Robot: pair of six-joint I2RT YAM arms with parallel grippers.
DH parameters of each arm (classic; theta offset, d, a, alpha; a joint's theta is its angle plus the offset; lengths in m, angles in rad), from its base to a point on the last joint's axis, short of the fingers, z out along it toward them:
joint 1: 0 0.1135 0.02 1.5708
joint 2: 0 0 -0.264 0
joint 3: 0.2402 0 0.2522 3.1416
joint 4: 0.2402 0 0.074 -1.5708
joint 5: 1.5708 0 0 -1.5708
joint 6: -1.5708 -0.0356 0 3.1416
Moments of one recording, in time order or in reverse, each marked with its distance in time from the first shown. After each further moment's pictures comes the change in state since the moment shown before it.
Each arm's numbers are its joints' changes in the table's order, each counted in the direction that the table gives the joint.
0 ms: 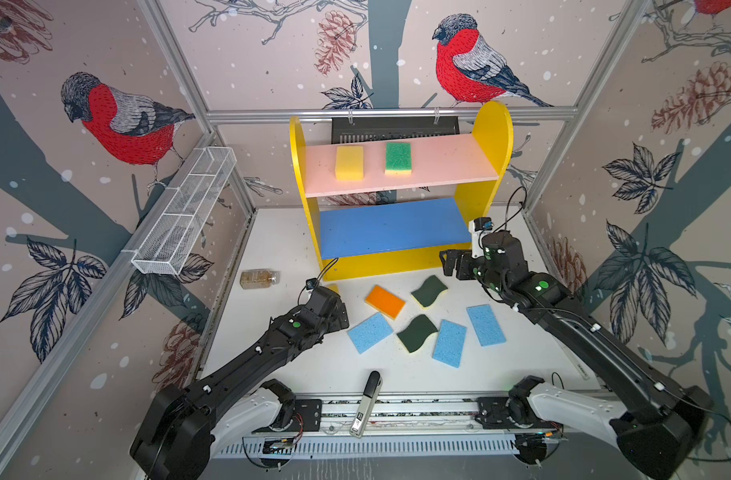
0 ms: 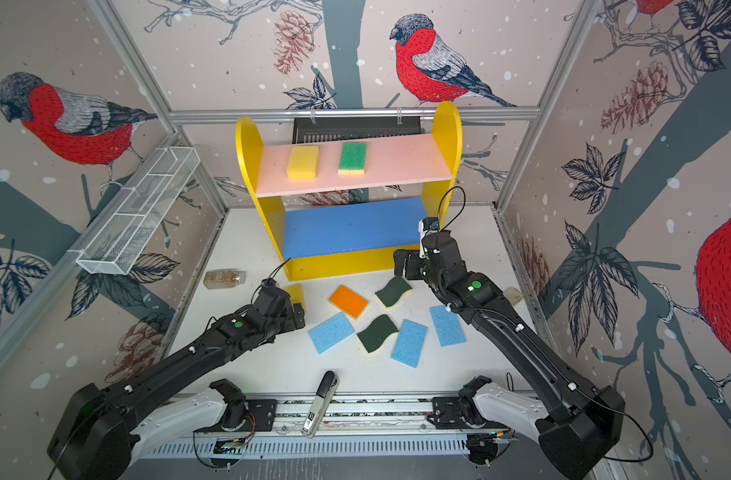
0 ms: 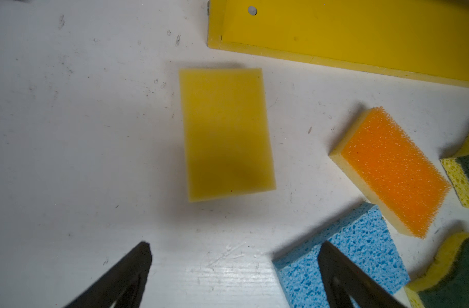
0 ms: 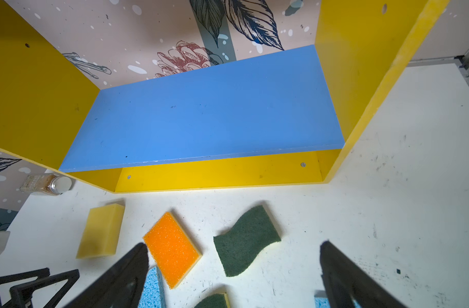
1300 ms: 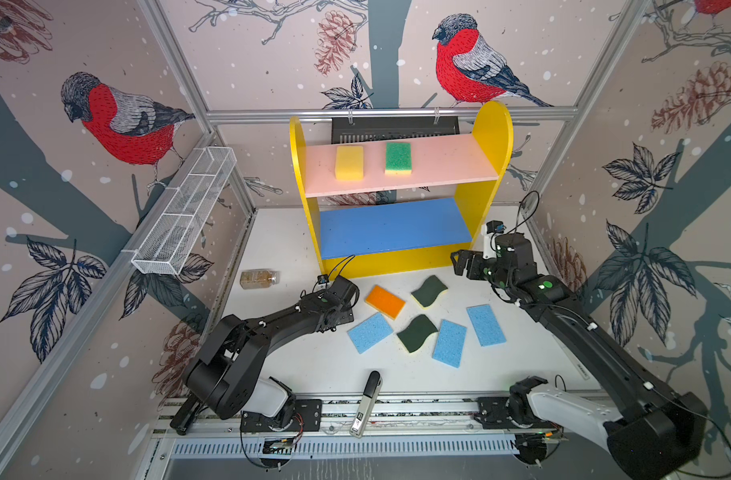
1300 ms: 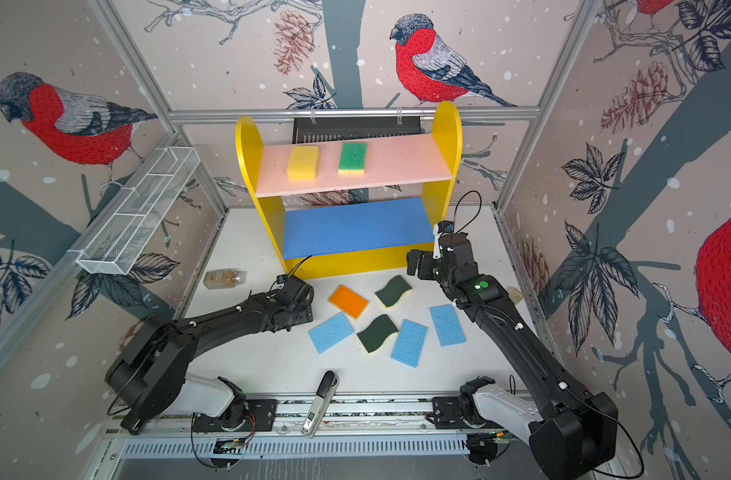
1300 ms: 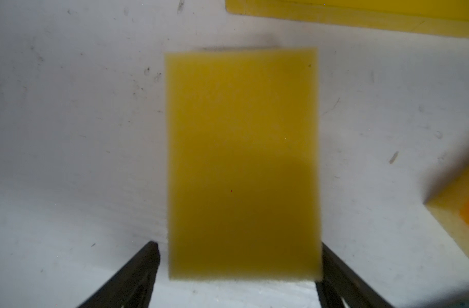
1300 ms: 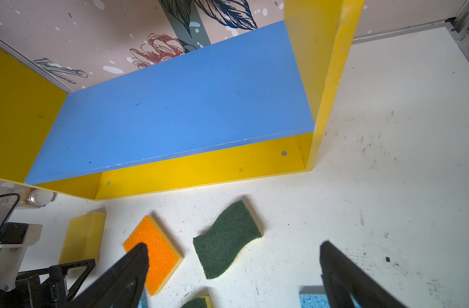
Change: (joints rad) left arm 0.008 -0.421 0.146 -0.030 -0.087 0.052; right arm -0.174 0.003 -0.091 -0.053 -0.130 0.016
